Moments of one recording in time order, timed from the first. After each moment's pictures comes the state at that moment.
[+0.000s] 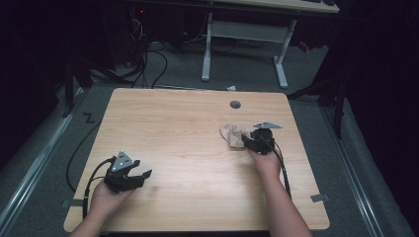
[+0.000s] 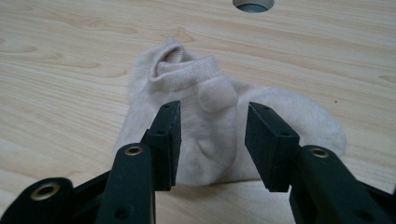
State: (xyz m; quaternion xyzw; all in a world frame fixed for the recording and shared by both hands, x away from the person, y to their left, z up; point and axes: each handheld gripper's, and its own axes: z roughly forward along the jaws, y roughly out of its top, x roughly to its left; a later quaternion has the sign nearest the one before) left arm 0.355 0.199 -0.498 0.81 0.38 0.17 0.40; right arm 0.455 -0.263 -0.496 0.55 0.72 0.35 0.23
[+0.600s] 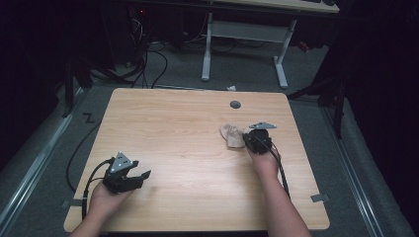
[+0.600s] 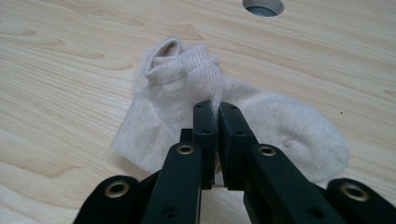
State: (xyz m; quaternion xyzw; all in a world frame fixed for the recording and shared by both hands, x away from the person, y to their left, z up) left arm 0.353 0.202 -0.499 0.81 0.38 0.18 0.40; right arm 0.454 -0.253 -0.496 0.52 0.74 0.33 0.25
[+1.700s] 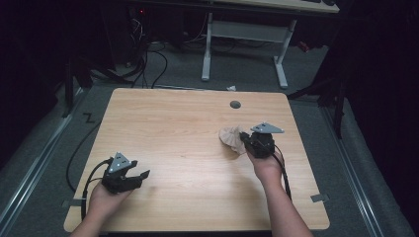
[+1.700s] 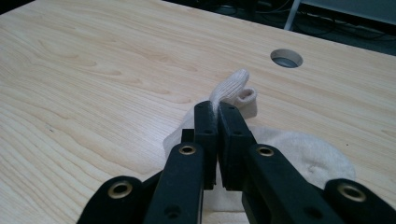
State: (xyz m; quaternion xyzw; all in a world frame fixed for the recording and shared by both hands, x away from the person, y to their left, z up) left arm 0.353 0.205 -0.500 0.81 0.39 0.18 0.40; right arm 0.409 -0.238 -0.446 0.48 0.74 0.39 0.26
